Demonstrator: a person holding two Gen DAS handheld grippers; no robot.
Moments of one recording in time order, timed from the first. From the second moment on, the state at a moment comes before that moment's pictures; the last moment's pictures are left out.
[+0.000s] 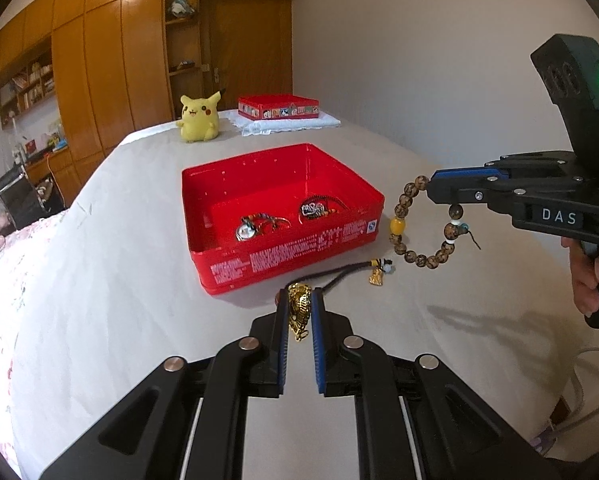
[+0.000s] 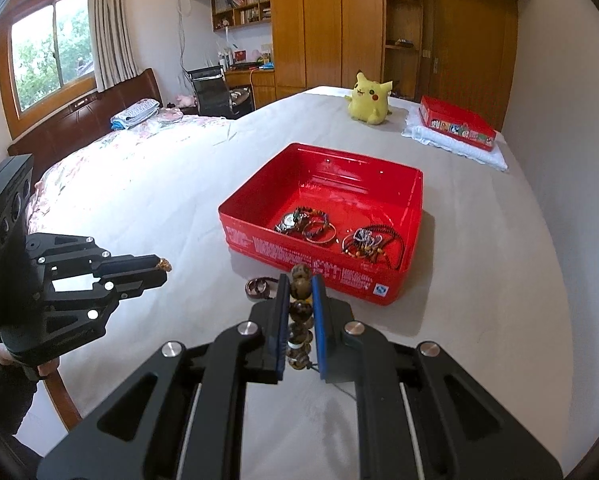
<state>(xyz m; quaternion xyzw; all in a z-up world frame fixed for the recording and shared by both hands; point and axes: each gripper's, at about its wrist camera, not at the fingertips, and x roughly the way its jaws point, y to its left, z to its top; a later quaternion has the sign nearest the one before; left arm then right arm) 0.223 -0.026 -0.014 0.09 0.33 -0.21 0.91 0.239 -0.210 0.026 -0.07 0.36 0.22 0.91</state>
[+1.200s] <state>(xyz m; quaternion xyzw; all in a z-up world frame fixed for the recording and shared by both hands) 0.408 -0.048 -0.025 0.09 0.39 -0.21 0.89 0.392 -0.194 0.026 -0.08 0.39 0.21 0.89</state>
